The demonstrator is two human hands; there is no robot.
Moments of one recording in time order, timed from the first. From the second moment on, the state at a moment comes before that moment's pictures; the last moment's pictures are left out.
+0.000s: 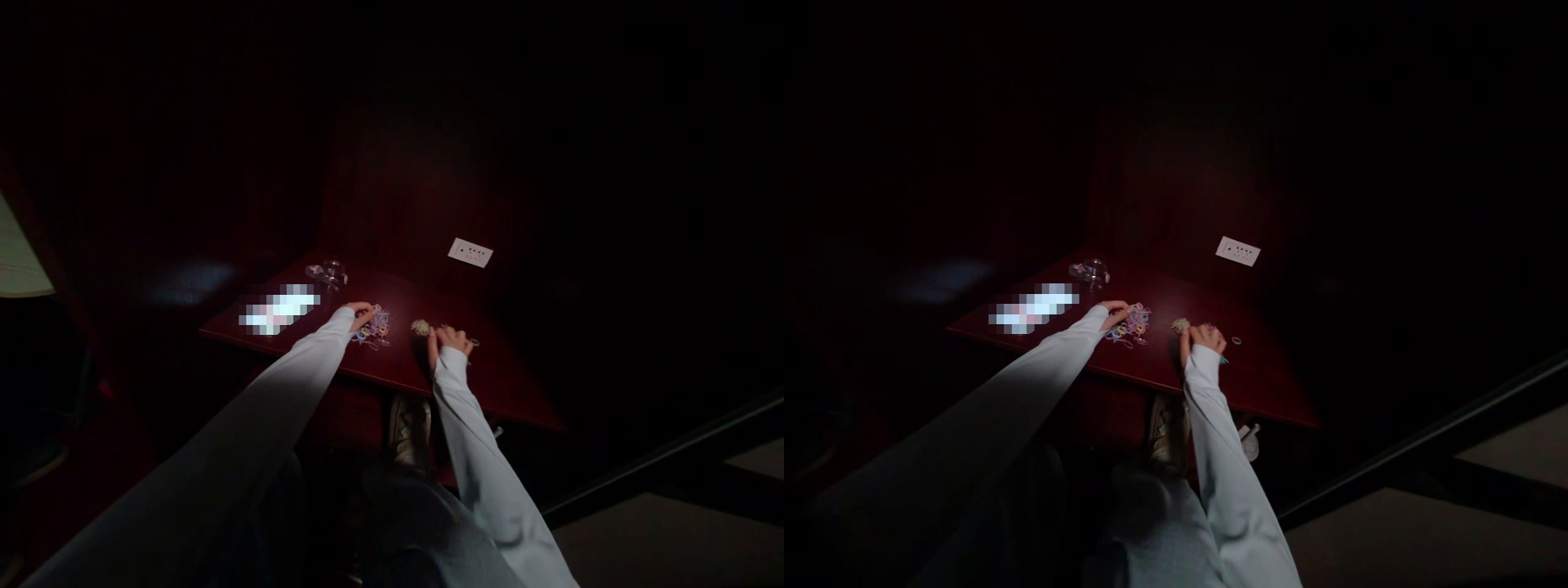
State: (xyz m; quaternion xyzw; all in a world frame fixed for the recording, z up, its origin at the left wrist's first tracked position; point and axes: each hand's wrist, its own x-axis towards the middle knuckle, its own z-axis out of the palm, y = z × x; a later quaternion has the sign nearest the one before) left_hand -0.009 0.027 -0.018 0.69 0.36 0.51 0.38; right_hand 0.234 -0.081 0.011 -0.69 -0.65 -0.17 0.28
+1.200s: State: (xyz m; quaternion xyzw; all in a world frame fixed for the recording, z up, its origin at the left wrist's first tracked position) left_hand -0.016 0.025 -0.013 0.73 0.36 0.45 0.37; right_hand 0.154 -0.035 0.001 -0.61 -0.71 0.02 0.35
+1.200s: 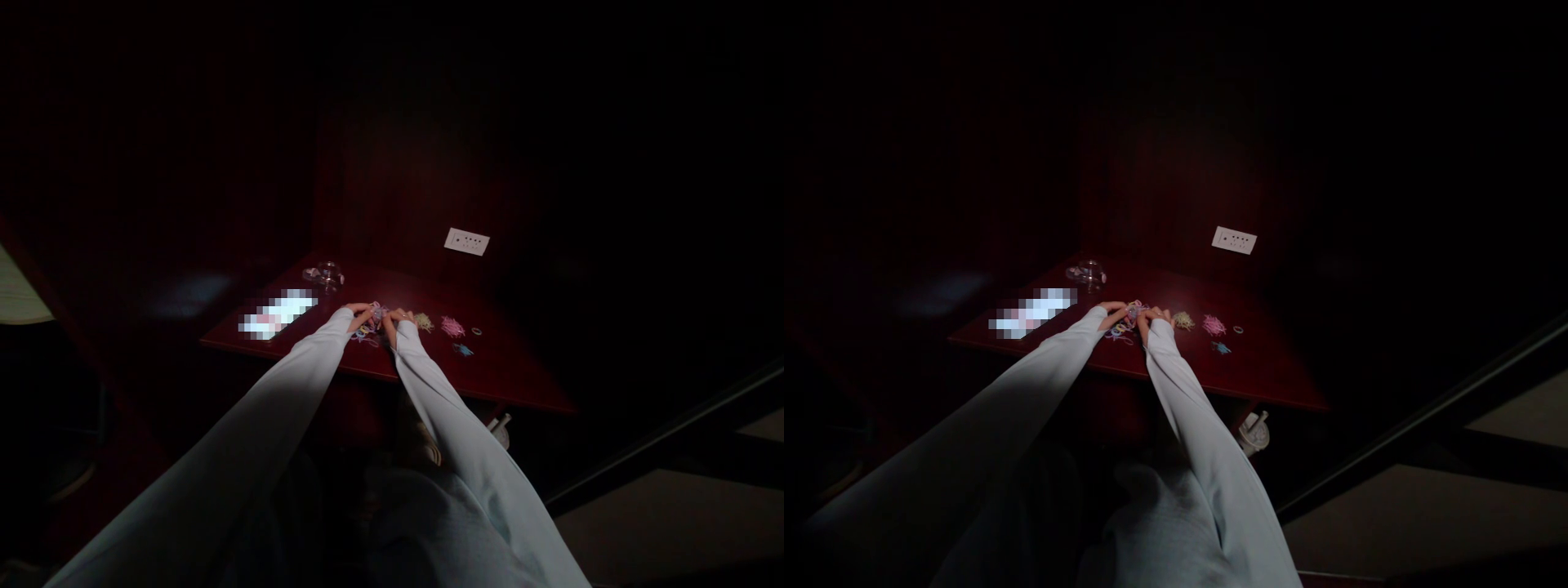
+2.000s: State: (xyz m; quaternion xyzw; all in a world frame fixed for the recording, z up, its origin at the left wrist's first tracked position) left_hand -0.010 0.016 -0.010 0.68 0.38 0.49 0.38; right_hand 0.232 -0.067 0.013 -0.70 -0.61 -0.12 0.34
